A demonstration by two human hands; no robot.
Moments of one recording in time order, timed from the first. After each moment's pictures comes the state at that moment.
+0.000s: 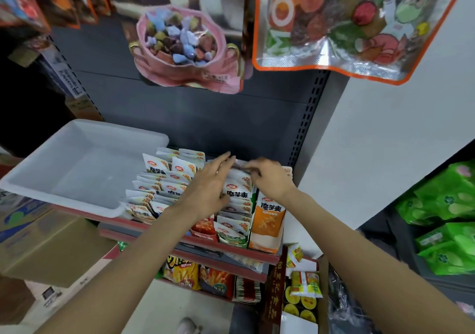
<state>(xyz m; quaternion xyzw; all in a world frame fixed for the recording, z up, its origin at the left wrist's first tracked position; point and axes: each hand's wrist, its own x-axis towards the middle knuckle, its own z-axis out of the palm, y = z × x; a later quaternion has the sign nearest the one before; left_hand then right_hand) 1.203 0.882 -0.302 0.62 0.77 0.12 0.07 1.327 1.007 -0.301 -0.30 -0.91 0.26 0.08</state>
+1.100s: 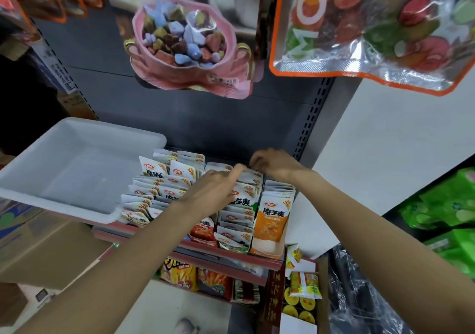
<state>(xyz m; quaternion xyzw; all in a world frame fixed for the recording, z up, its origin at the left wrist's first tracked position) 1.197 0.900 -0.302 0.66 0.74 0.04 0.07 1.307 1.062 -0.294 -0.29 -0.91 0.28 -0.05</state>
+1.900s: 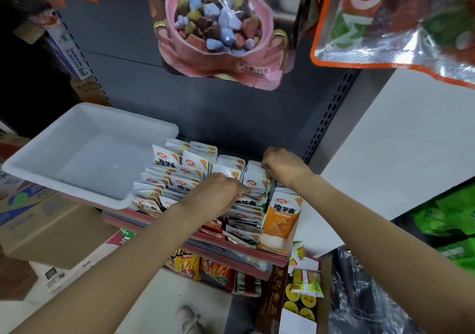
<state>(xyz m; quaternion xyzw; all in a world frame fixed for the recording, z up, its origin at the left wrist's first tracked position) 1.184 0.880 -0.323 0.69 0.72 0.07 0.08 1.296 1.041 -0.307 -0.26 -0.96 0.04 -0.08</state>
